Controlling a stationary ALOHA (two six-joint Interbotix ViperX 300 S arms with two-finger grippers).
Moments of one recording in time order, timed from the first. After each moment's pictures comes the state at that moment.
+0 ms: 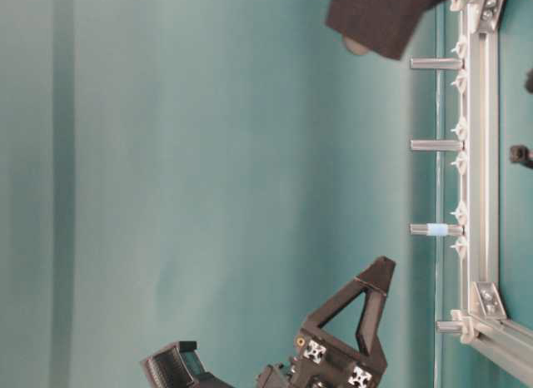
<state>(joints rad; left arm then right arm) 0.20 -0.14 0.89 -0.07 -0.34 0.00 0.28 0.40 0.71 -0.08 -0.75 0.12</state>
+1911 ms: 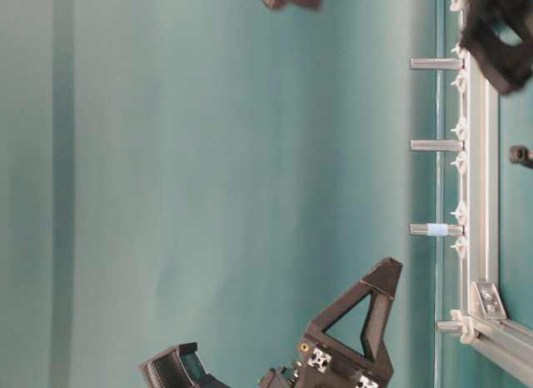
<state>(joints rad) 0.17 -0.14 0.90 -0.07 -0.34 0.00 0.32 0.19 0.80 -0.09 -0.54 0.12</state>
